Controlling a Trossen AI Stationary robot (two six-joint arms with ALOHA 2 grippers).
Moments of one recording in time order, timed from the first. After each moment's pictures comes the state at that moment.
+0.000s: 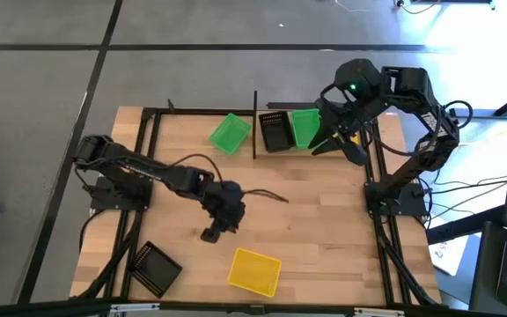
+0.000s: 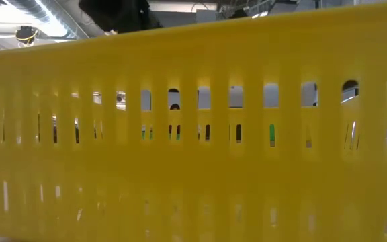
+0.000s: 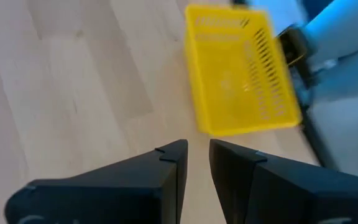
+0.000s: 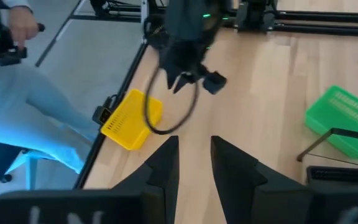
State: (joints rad) left arm -0.19 1.55 1.11 -0.38 0.31 0.01; right arm -0.24 1.61 2.32 -1.55 -0.55 -0.27
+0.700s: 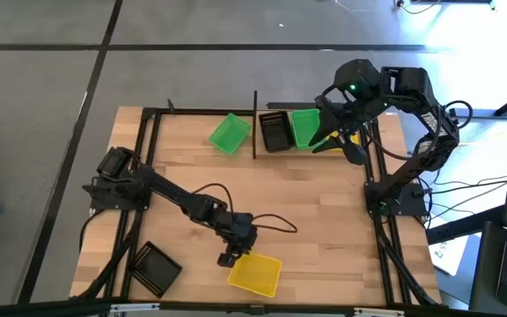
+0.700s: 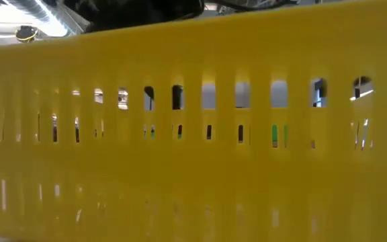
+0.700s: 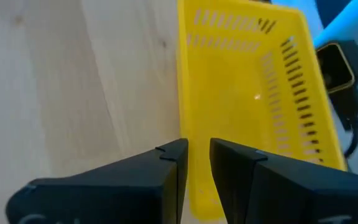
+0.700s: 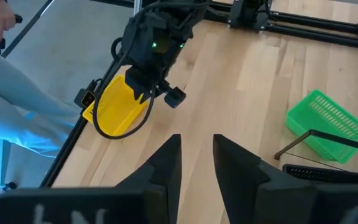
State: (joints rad) left arm -0.34 1.82 1.11 -0.05 0.17 -0.20; right arm -0.25 1.61 2.32 -1.57 -0.49 -0.40
